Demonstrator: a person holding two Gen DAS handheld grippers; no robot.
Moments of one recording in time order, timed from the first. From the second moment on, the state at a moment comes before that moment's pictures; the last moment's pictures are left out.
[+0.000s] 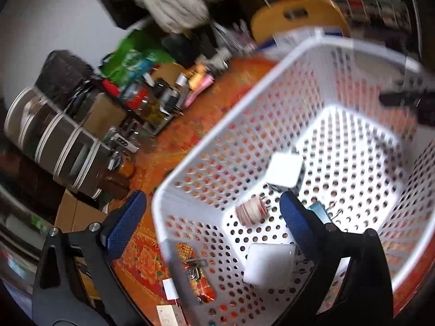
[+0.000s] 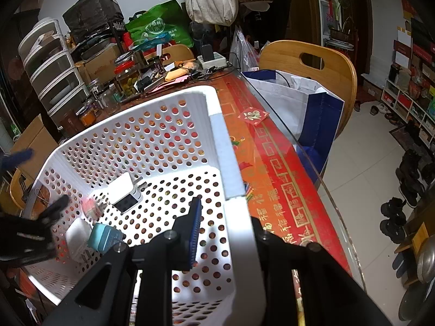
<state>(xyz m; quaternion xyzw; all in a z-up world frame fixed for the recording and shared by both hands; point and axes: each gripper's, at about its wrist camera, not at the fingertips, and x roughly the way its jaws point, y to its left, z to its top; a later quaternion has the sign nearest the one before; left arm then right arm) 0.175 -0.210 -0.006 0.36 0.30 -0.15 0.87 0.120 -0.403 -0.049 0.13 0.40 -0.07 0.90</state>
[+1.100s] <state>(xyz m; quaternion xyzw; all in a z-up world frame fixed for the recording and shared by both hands) 0.183 0.071 -0.122 0.09 0.48 -0.04 0.87 0.121 -0.402 -0.048 0.13 0.40 -0.08 0.90</state>
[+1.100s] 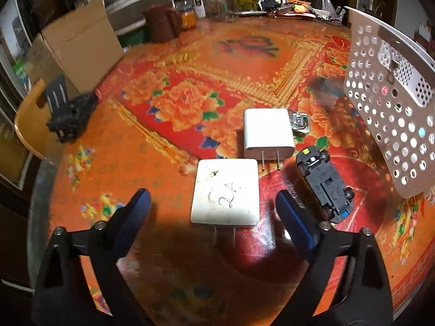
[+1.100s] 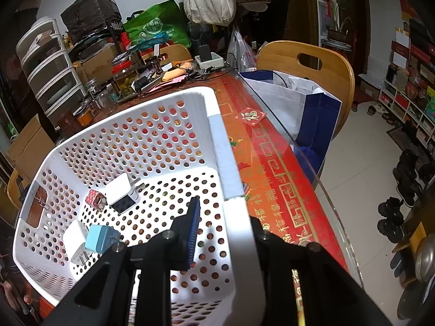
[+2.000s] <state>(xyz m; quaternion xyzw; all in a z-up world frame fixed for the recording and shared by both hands) 0.144 0.062 -0.017 0.10 0.35 0.00 0.93 0.123 -0.400 -0.047 0.12 0.41 -0.08 0.90</state>
